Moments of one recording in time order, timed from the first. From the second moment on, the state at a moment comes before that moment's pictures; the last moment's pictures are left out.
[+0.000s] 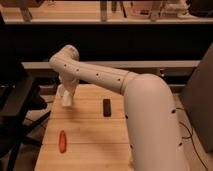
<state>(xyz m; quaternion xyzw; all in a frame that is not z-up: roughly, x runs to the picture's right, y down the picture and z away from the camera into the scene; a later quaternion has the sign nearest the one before) -0.192 -0.005 0.805 -0.17 -0.19 -0.57 0.78</state>
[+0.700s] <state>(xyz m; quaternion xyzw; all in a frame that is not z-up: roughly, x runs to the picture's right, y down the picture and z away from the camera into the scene) -0.197 -0.002 0.811 -0.16 -0.20 -0.58 0.78</state>
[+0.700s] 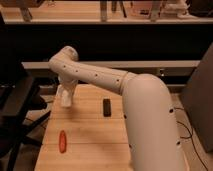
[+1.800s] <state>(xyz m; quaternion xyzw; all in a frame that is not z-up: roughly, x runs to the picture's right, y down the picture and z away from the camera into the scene) -0.208 0.001 0.817 -0.15 -0.19 -0.59 0.77</state>
